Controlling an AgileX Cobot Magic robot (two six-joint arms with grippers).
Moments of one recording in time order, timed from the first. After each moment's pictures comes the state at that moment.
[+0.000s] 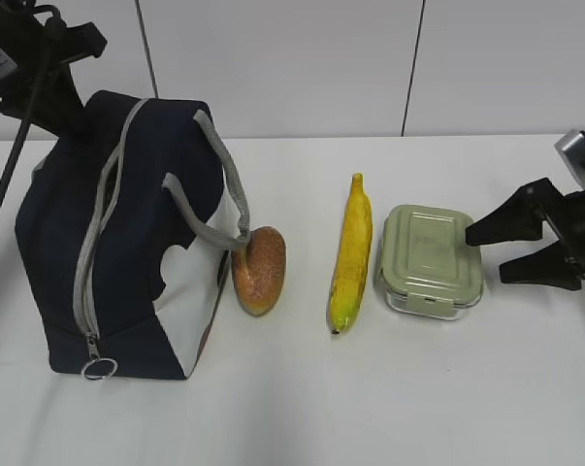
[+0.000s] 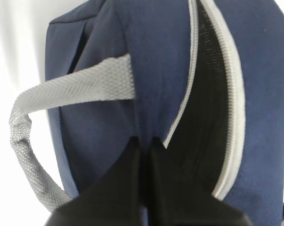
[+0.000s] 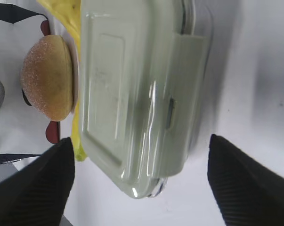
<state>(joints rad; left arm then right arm) -0.11 1.80 -1.67 -0.34 1.24 0.05 -0.31 1.96 -1.06 1.12 1.05 -1.01</state>
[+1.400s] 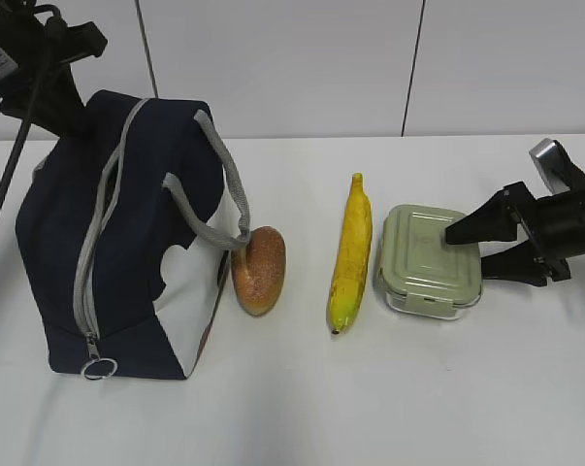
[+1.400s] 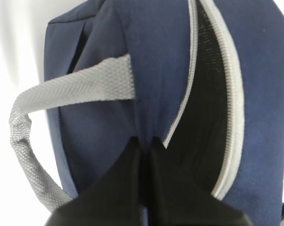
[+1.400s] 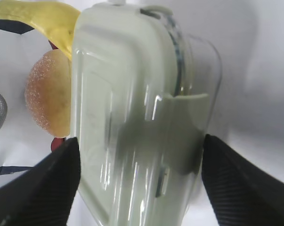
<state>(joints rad) -0.11 1.80 -1.67 -0.34 1.24 0.05 -0.28 2.11 -1.16 1.20 1.09 -1.07</state>
